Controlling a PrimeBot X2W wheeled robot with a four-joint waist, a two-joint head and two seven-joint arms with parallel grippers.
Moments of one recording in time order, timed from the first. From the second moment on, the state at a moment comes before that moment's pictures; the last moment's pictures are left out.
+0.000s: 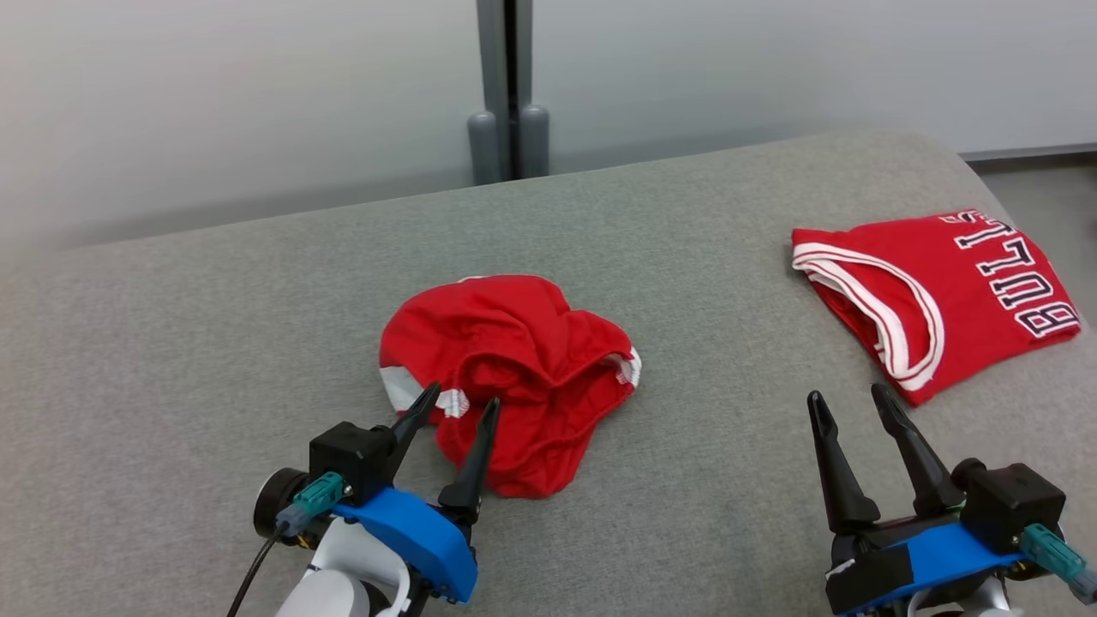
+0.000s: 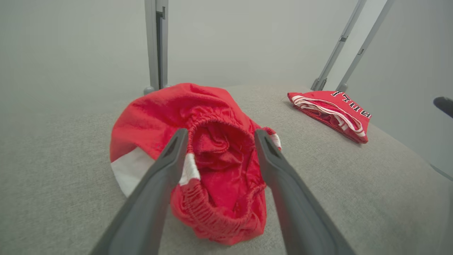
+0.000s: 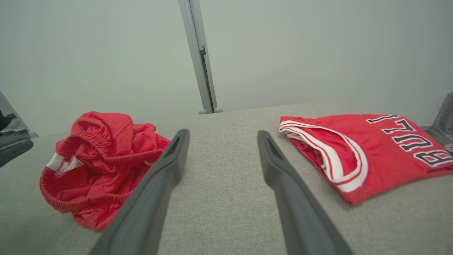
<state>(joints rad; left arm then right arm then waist) -0.17 0.14 -0.40 0.21 -0.38 -0.12 -0.01 -0.01 -0.06 0.04 0.02 0.21 0.13 -0.10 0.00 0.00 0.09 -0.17</state>
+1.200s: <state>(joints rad) -0.58 0.08 -0.46 0.25 -0.33 -0.09 -0.17 -0.03 -0.05 0.03 0.05 0.22 0.13 -0.13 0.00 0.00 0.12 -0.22</state>
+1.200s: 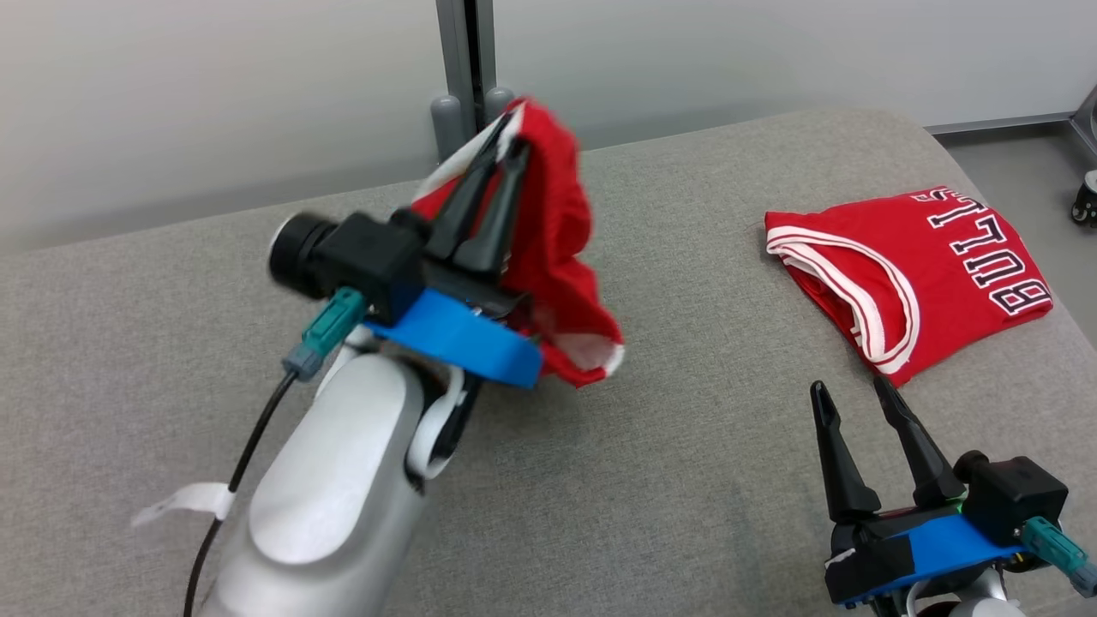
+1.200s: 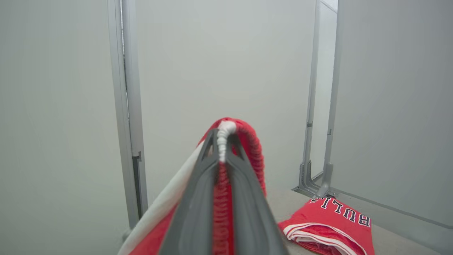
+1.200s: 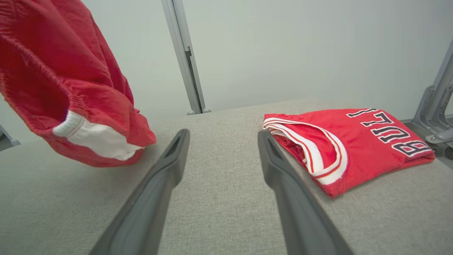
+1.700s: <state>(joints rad) -0.78 0.05 -0.61 -0.02 -0.74 -0.03 -0.24 -0.03 -0.05 0.04 0.05 0.22 0.13 -0.13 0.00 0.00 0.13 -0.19</state>
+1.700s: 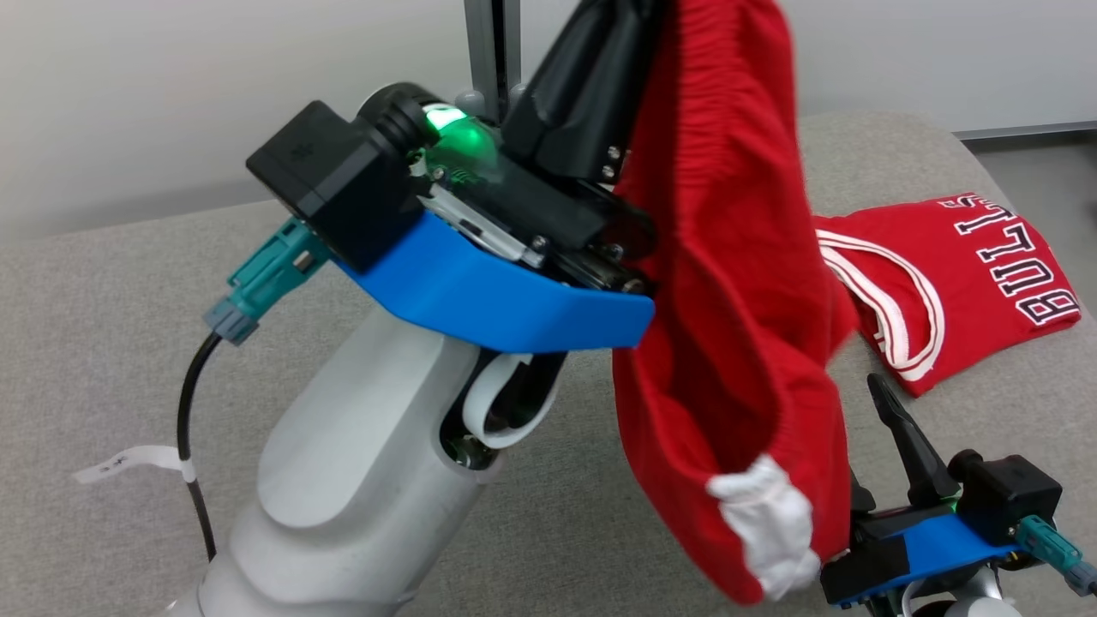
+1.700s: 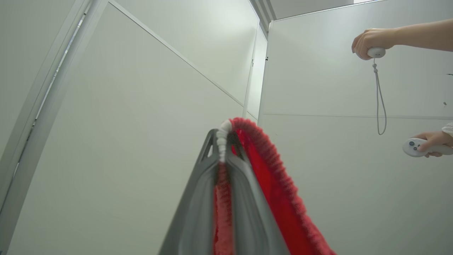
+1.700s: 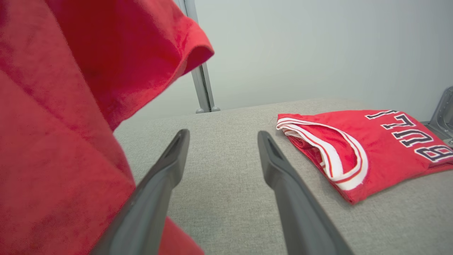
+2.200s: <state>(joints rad) -0.57 0.21 -0.49 0.50 -0.69 0.04 -0.26 -0.06 -0.05 0.06 0.05 0.22 0.13 -0.12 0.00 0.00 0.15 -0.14</state>
